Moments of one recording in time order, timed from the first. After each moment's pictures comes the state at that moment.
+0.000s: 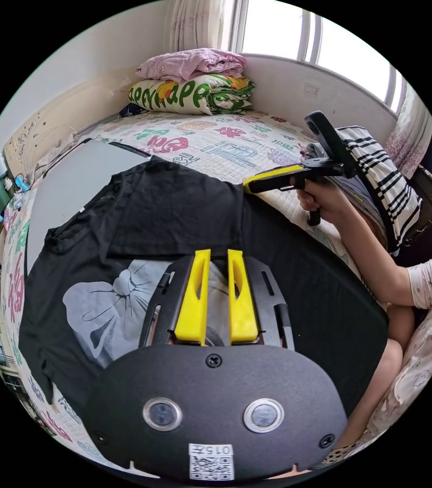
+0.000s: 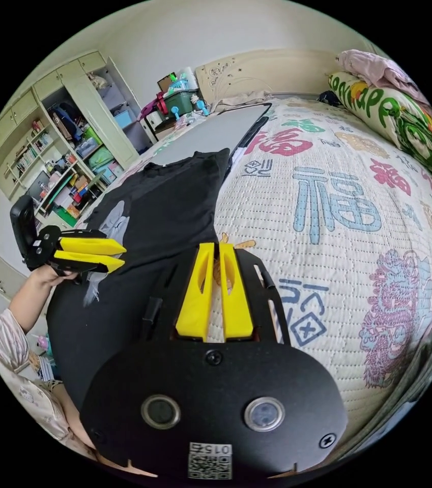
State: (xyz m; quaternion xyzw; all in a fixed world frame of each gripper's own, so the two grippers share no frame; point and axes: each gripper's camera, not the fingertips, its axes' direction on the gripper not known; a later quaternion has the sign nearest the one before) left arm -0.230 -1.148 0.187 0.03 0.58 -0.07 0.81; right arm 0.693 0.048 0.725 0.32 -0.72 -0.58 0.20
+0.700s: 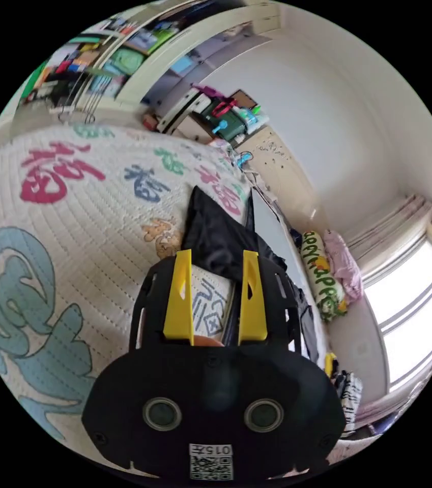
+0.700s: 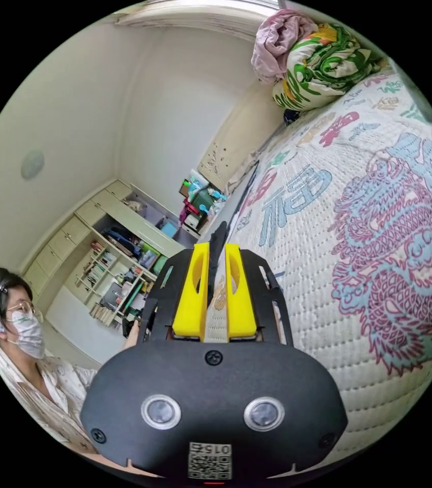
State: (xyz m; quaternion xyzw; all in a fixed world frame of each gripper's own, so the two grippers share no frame) left arm -0.178 -0.506 0.333 -0.06 0.42 -0.70 0.58; right arm 0.409 -0.179 0.738 0.08 -0.92 -0.39 0.03
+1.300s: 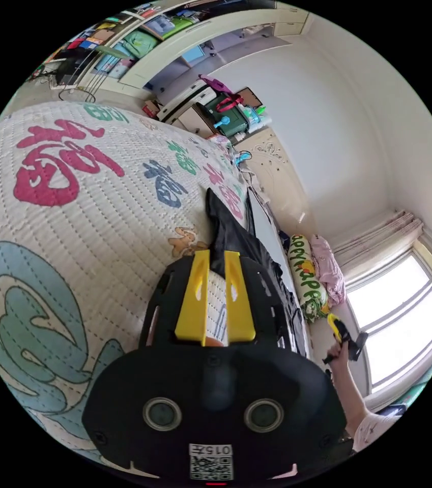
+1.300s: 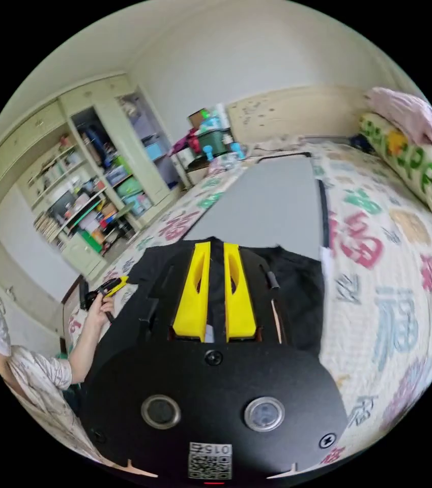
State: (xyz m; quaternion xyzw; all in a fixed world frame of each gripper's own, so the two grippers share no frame) left arm -0.057 -0.364 0.353 -0.05 0.45 -0.71 0.54; right arm 0.309 0.044 0.581 0.33 -0.78 -0.51 0.13
